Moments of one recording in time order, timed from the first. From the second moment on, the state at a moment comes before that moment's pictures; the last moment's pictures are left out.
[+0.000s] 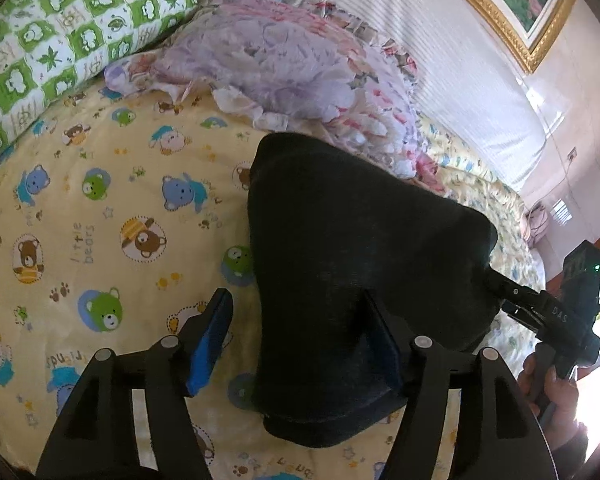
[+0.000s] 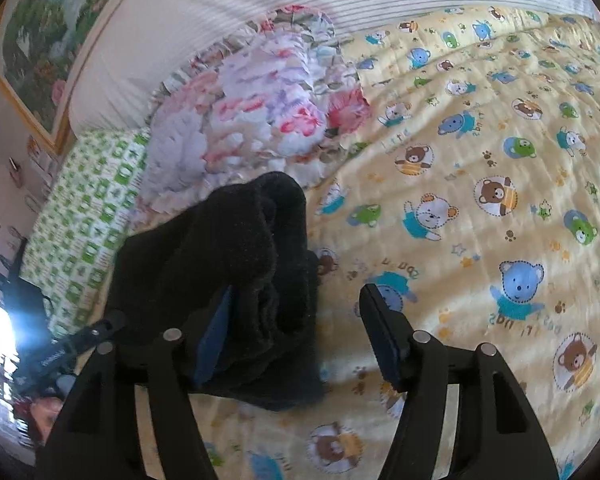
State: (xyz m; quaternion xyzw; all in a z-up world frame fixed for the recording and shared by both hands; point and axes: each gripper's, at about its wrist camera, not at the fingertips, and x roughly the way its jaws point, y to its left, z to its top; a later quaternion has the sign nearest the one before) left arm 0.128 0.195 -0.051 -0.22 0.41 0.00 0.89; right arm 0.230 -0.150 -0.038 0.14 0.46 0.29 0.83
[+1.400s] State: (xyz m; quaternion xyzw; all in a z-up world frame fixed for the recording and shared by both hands) left arm 0.049 0.148 -0.020 -0.14 0.38 0.04 0.91; right arm 0.129 -0.134 0.013 0.03 0.38 0.38 0.85
